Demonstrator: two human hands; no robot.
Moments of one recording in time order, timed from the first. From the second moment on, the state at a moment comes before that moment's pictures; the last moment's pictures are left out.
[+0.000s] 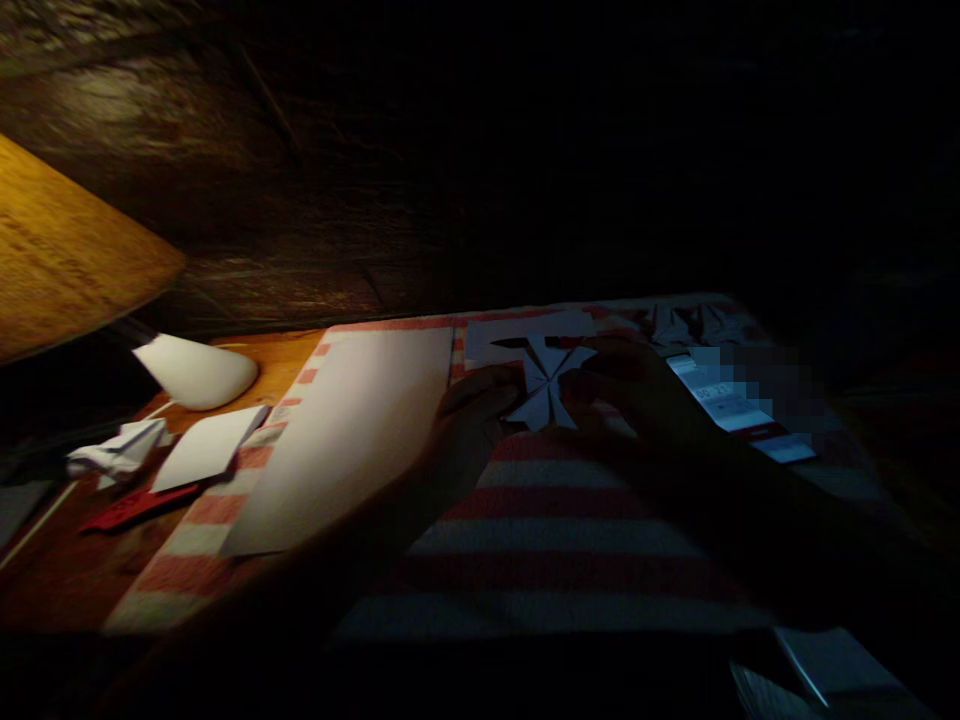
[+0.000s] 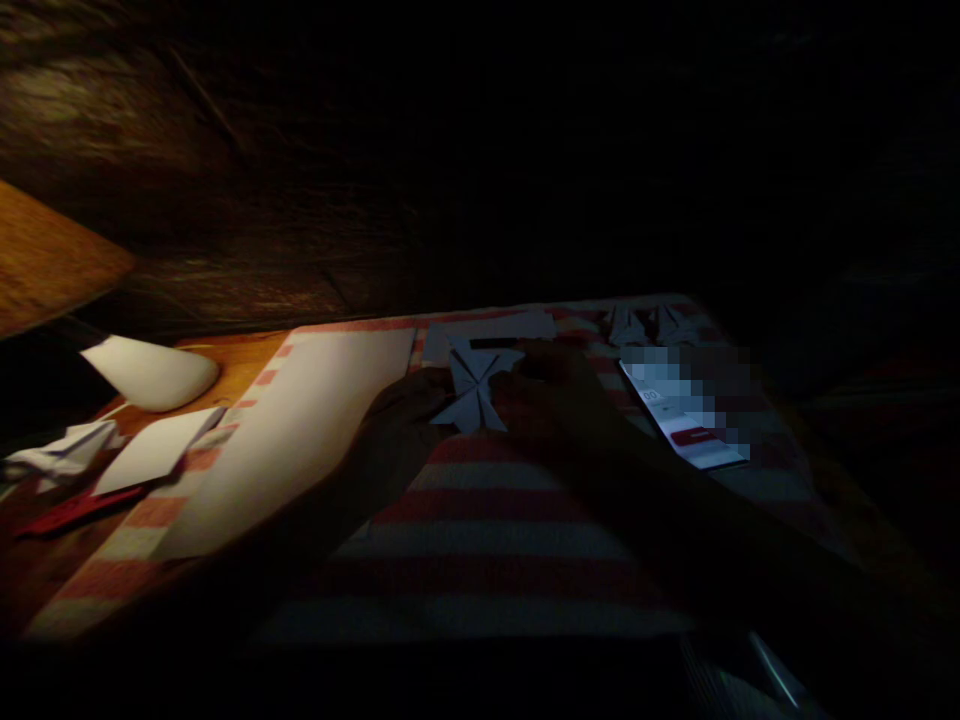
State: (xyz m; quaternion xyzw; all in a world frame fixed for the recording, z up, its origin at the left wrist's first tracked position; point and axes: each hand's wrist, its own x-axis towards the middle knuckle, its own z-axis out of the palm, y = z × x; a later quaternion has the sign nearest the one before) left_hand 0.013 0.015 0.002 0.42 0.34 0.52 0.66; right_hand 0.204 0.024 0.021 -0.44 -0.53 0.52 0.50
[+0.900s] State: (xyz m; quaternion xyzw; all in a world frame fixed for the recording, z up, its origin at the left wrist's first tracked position) left_hand 0.011 0.006 -0.001 0.63 0.39 0.52 0.42; right_hand 0.217 0.002 0.006 -0.36 -0.74 0.27 0.50
